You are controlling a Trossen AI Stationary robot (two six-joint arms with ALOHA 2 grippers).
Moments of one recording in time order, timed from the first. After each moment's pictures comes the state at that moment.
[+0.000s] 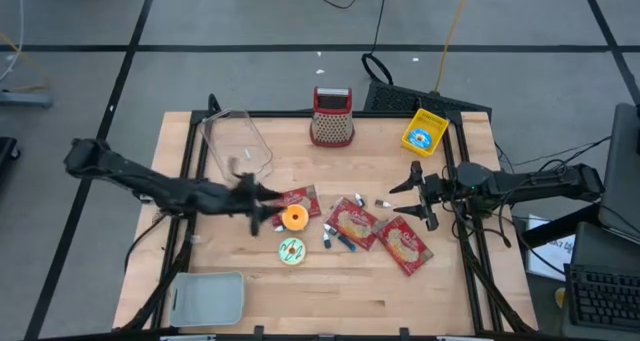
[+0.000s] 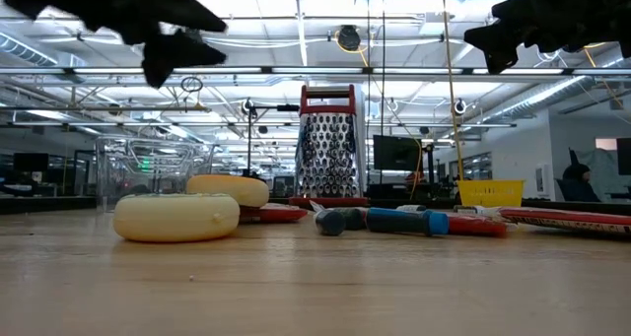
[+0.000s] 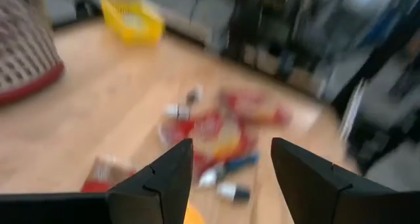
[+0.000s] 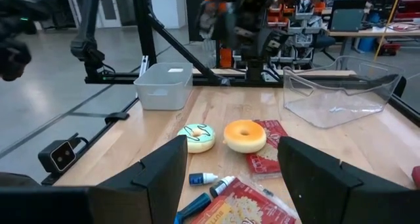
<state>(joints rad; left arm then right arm) -0.27 1.07 0.52 0.21 -0.34 -0.49 0.03 0.51 0.29 0.15 -0.15 0.04</state>
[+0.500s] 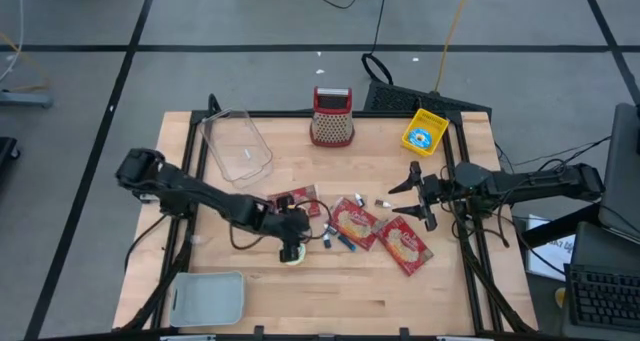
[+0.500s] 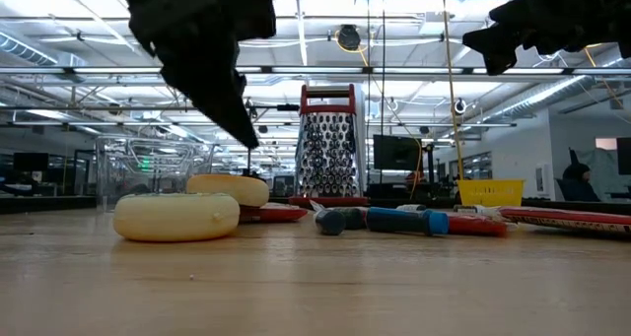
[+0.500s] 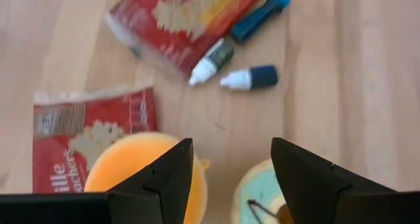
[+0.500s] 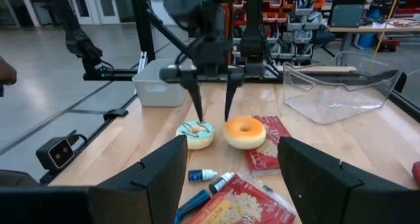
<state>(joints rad) -0.29 1.66 1.03 -0.37 -0.21 -0.32 0.03 0.53 0.29 0.16 -0.15 0.04</state>
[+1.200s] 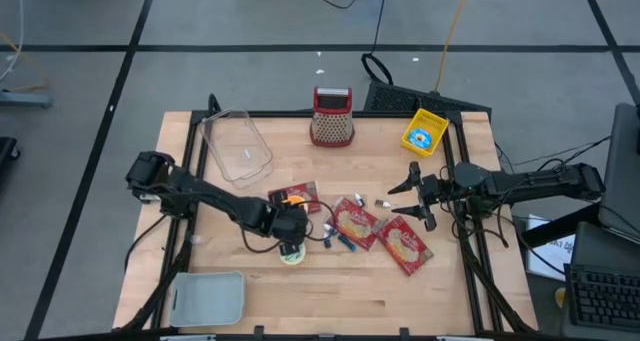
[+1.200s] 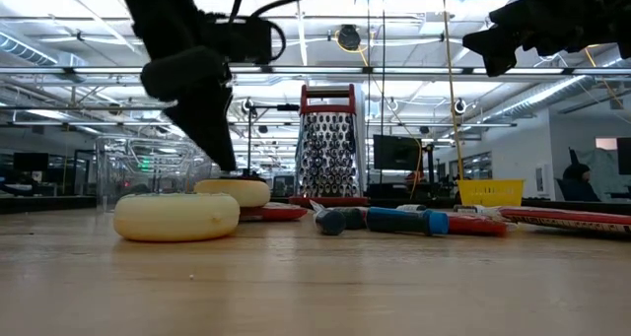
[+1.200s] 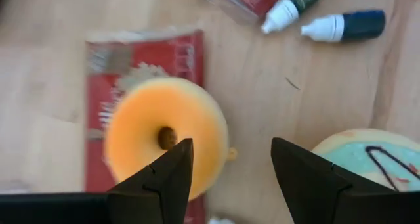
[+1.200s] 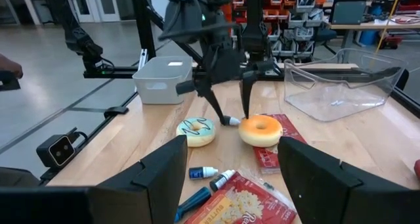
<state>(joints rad) -0.28 1.72 1.12 -0.62 -0.37 -0.42 0.03 0.54 0.29 0.16 -0.15 0.04</state>
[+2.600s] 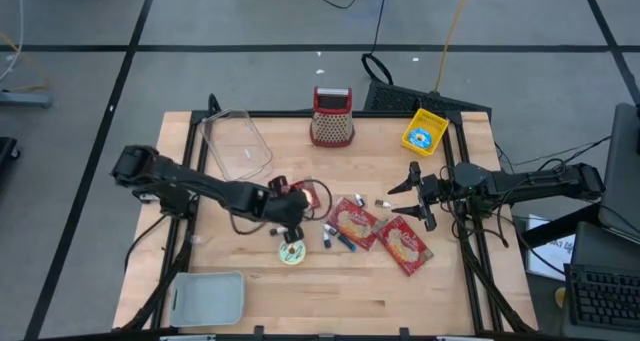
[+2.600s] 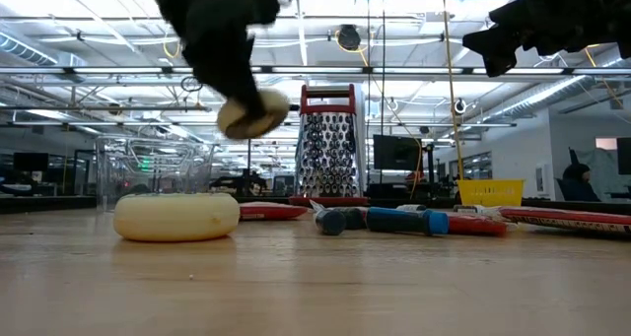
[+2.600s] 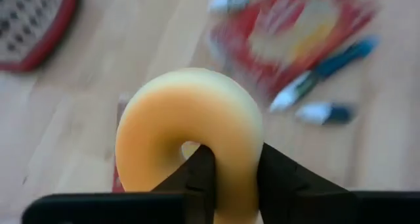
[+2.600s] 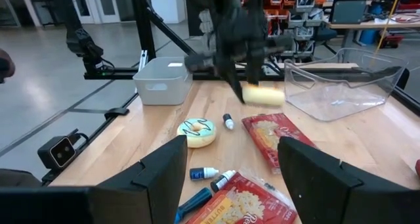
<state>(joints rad) -0.22 1.57 1.10 -0.50 -0.35 -0.40 0.03 0.54 0.29 0.16 -0.15 0.06</state>
